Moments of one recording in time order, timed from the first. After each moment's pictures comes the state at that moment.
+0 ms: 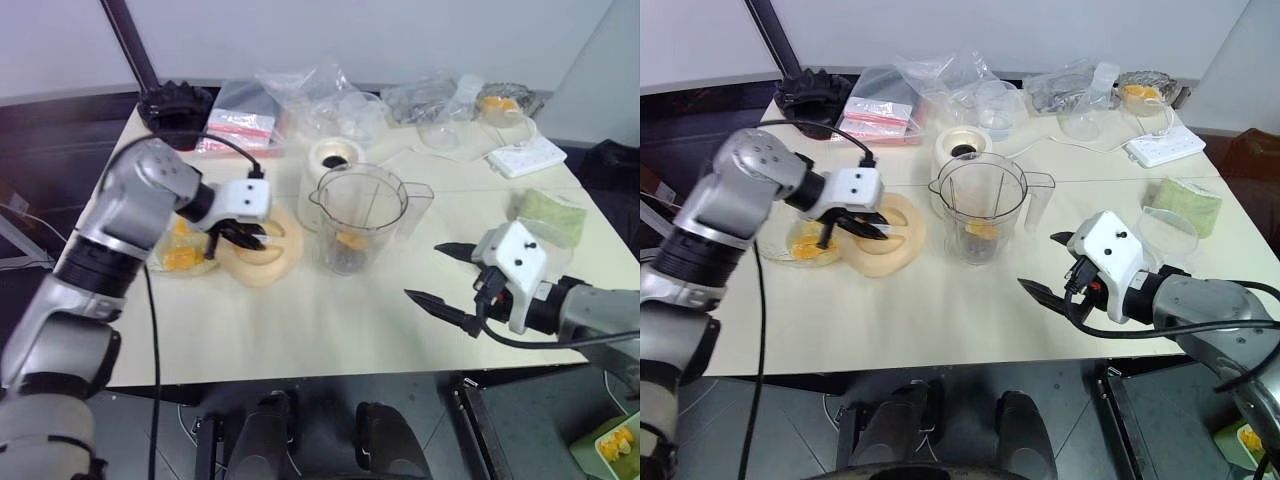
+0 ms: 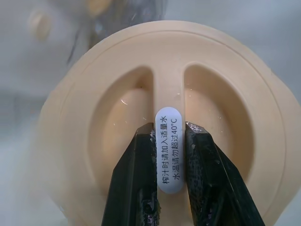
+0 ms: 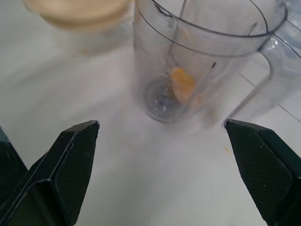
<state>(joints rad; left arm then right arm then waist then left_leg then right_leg) -0.99 0.80 -0.37 0.19 0.14 0.34 -1.52 -0.03 -1.01 -0.25 -0.78 0.77 0.84 0.51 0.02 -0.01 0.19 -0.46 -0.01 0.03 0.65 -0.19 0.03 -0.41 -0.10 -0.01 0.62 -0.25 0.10</state>
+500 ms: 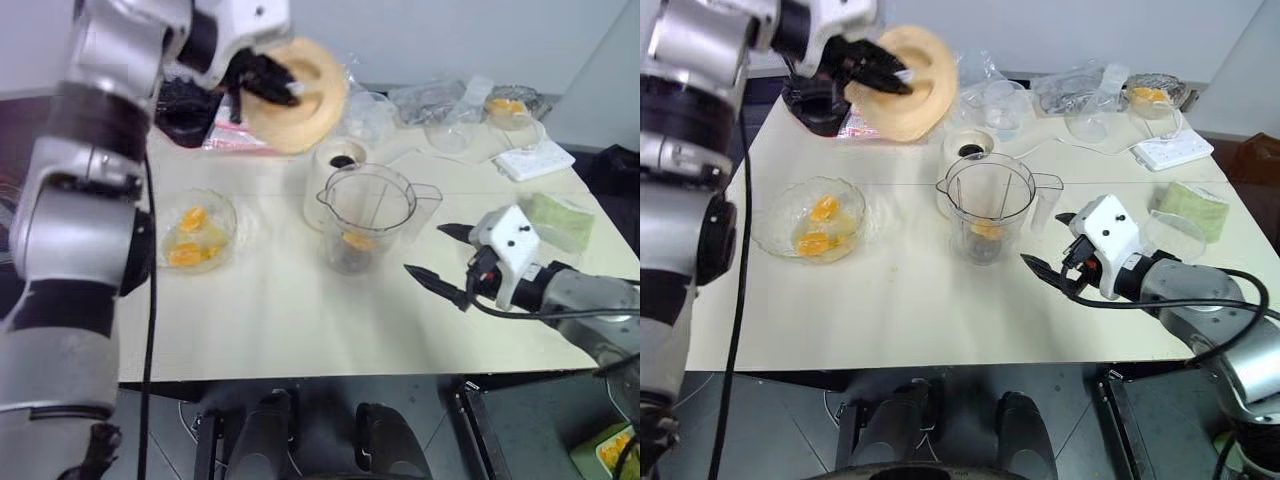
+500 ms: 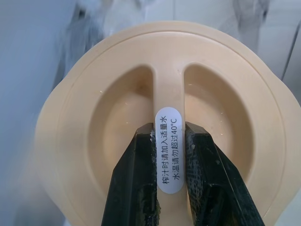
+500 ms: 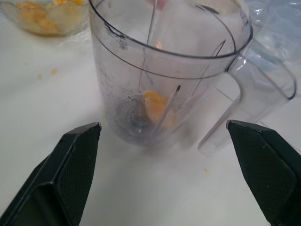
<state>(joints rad) -1.70 0.47 -0.28 1.03 0.12 0.10 -1.40 -0.12 -0.85 -0.14 -0.64 0.58 0.74 0.49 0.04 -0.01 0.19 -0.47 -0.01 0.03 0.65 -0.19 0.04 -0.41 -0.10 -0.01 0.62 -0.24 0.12</state>
